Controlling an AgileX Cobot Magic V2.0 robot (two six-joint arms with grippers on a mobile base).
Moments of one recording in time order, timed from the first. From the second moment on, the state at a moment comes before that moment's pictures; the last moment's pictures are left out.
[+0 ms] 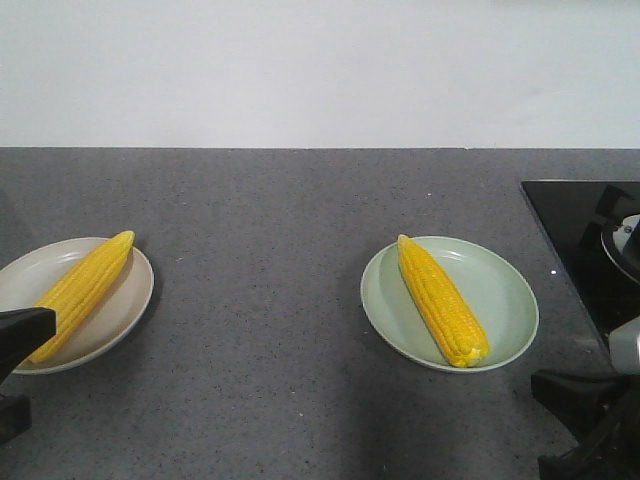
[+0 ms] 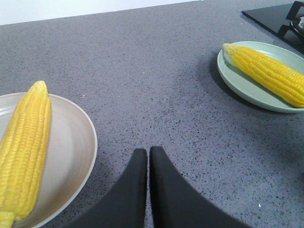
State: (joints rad) left arm -0.11 0.68 -0.56 -0.69 0.57 0.61; right arm 0.20 0.69 -0.41 0.48 0.49 -0.56
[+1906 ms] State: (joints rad) left arm -0.07 -0.01 0.02 -0.35 0.00 0.51; right arm 0.20 0.69 -0.41 0.48 0.50 -0.56
